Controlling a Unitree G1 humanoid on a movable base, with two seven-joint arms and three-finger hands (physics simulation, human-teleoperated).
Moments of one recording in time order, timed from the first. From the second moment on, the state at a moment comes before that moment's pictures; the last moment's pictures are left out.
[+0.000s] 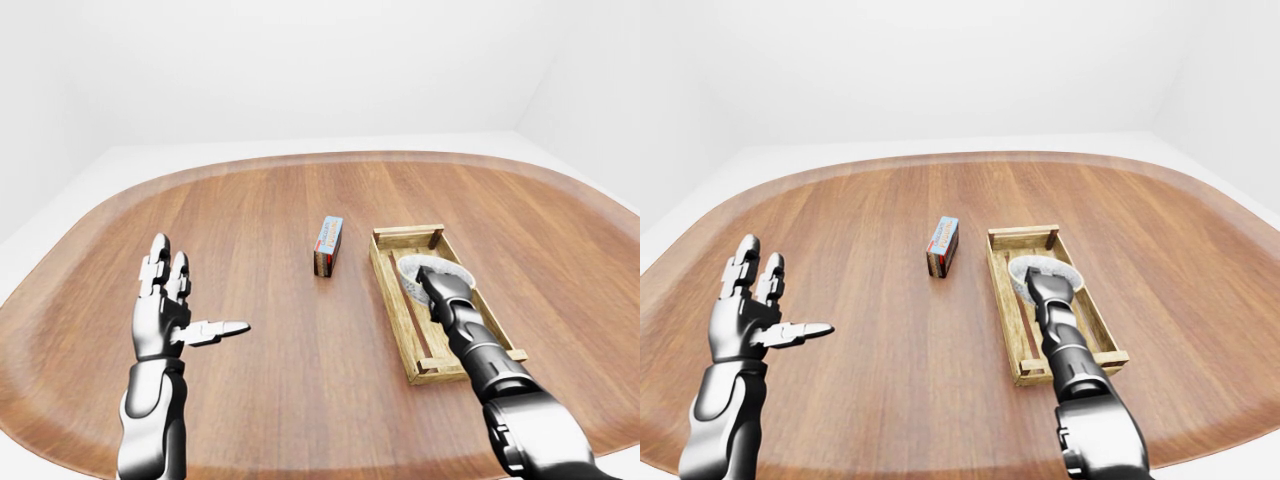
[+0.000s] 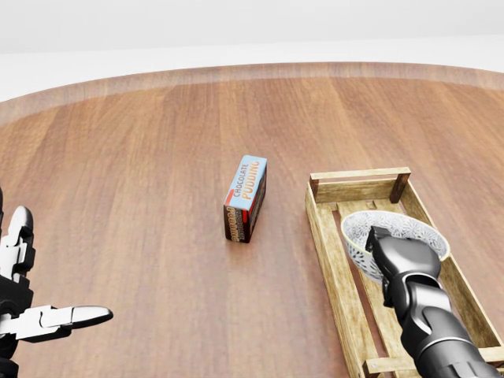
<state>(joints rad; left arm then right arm) 0.07 0.09 0.29 -0.22 -0.21 -0.03 -0.14 -0.62 -0.29 0.06 1.10 -1.07 0.09 -0.11</state>
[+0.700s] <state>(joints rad) 0.06 0.08 0.28 -0.21 -0.20 -0.03 -0.14 -0.58 -0.28 0.05 0.95 -1.10 0.09 -0.01</state>
